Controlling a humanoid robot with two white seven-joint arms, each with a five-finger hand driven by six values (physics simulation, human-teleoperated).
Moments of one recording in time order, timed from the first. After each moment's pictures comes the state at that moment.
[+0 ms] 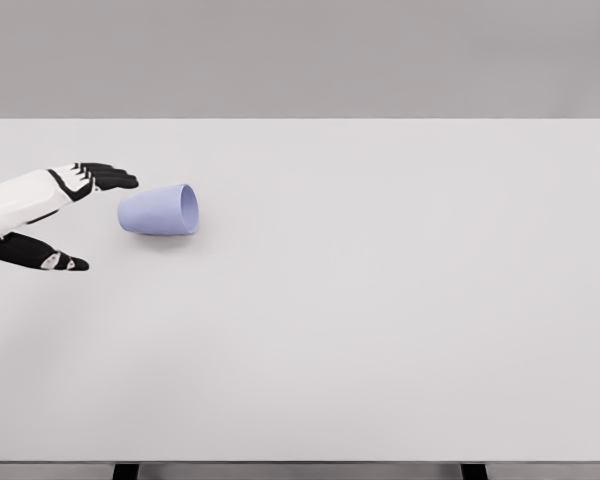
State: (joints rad) left arm -0.15 0.89 -0.07 -1.66 0.04 -0.61 -0.61; right arm -0.02 0.00 -0.08 -0.01 0.07 -0.06 0.07
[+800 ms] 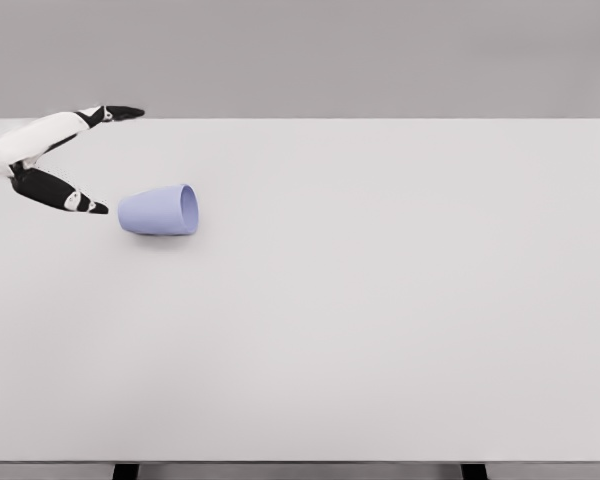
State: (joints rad) left arm -0.52 1.08 -0.55 -1.76 0.25 -0.08 -0.36; right arm -0.02 0.00 -0.08 -0.01 0.07 -0.06 0.07
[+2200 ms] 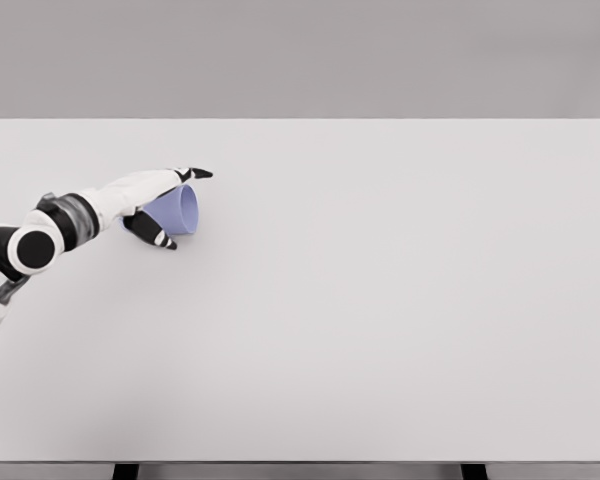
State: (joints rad) left arm -0.62 0.75 -0.81 -1.59 -0.14 0.21 -0.35; right arm -0.02 0.00 -0.08 -0.01 0.07 -0.06 0.07
